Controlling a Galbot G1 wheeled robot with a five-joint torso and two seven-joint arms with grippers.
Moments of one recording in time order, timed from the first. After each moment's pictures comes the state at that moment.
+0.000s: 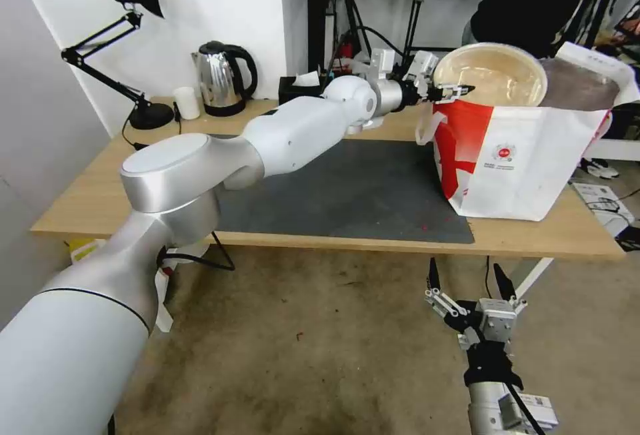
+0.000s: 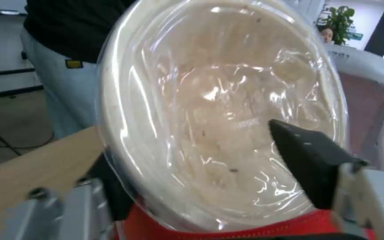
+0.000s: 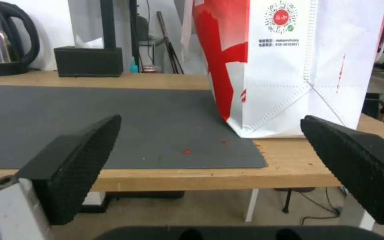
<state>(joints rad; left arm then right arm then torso) -0.35 -1.59 0.91 -0.70 -1.55 0.15 0.41 -1.77 0.91 0.15 2.31 0.11 0.19 0.82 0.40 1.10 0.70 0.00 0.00</state>
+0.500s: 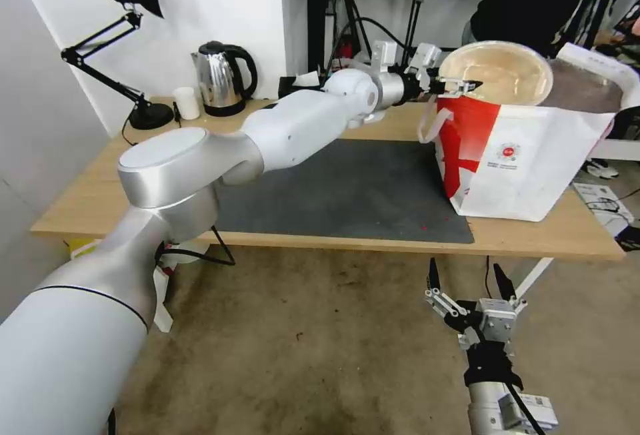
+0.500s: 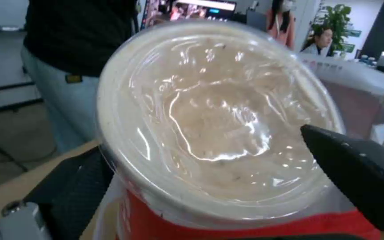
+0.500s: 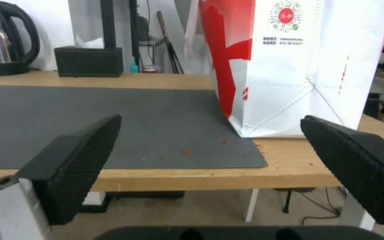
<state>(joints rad) -0.37 -1.59 0.92 -0.71 -1.55 0.14 0.41 -1.77 0.91 0.15 2.31 0.11 0.19 0.82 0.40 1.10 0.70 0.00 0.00</state>
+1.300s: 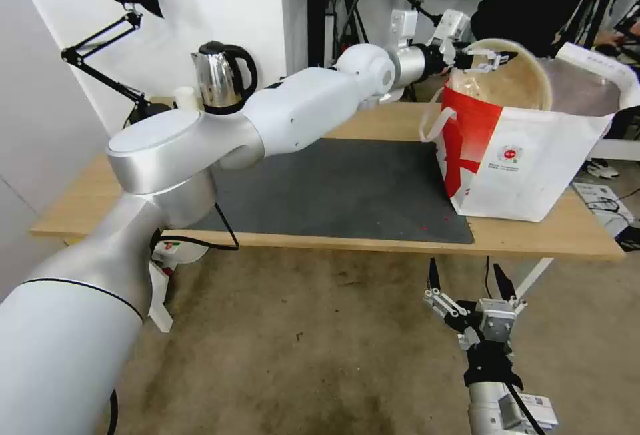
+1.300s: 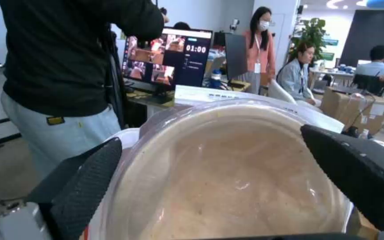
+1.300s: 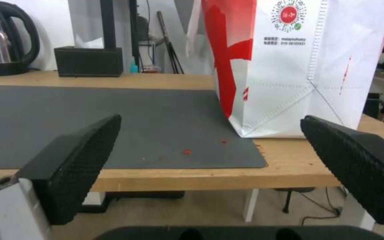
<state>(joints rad) -0.43 -1.59 0.90 -0.78 -1.55 0.10 0.40 -1.77 0.91 0.15 2.31 0.11 0.19 0.82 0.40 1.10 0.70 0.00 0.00</state>
